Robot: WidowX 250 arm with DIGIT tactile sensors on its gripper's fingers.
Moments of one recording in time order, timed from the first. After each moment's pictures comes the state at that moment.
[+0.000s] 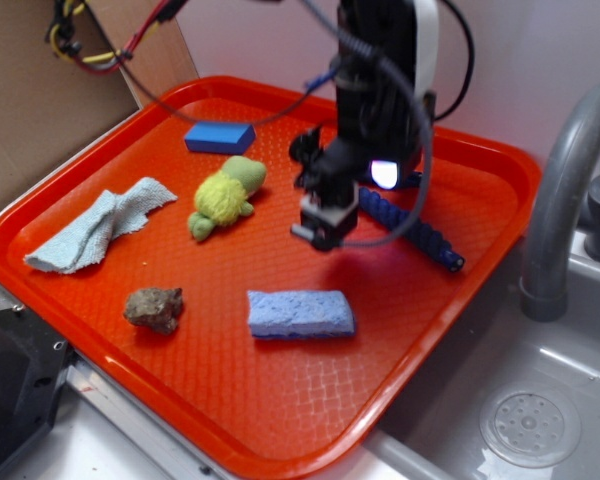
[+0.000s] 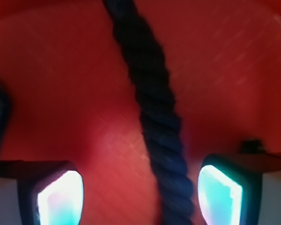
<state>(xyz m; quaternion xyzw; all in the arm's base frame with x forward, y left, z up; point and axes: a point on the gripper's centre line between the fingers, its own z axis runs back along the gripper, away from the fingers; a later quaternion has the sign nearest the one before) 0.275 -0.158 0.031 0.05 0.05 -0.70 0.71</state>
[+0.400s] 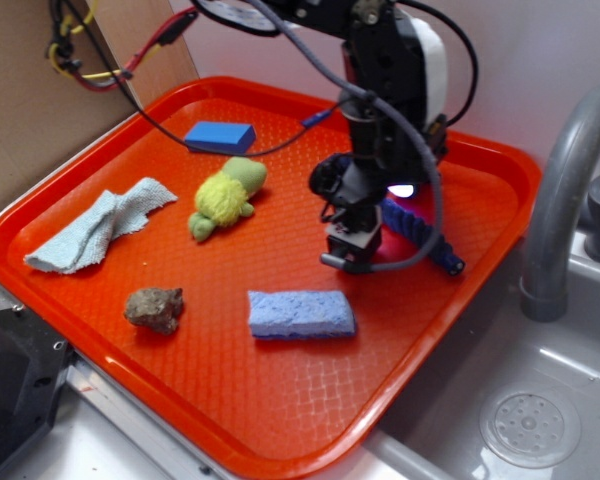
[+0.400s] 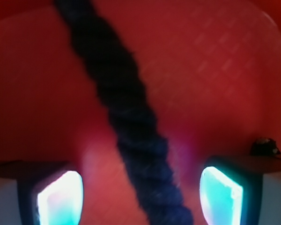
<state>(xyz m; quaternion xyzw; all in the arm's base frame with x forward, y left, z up) 0.281 -0.172 0.018 0.04 0.01 -0.66 0.75</state>
